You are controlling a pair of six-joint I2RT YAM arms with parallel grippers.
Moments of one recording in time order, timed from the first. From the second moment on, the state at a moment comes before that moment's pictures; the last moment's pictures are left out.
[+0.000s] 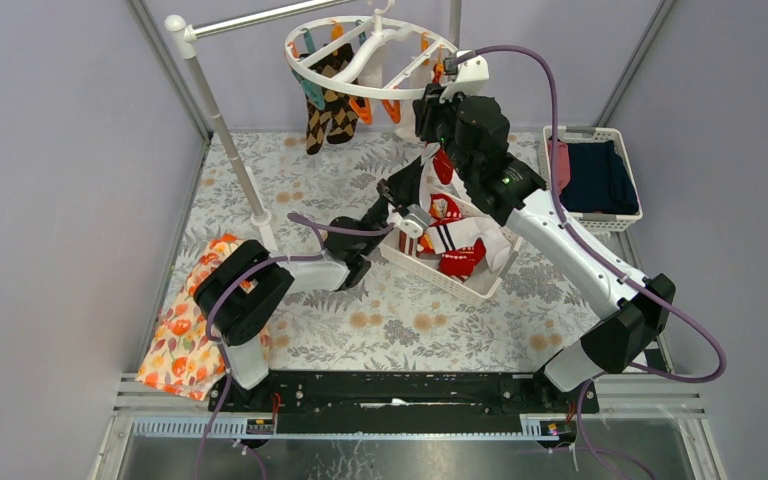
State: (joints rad) left arm -0.75 1.78 0.88 1.49 0.05 0.74; right arm 0.66 1.55 1.62 -0.07 0.34 0.16
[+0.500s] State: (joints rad) left arm -0.71 1.78 0.89 1.49 0.11 0.82; right arm 0.65 1.54 1.62 -0.07 0.33 0.17
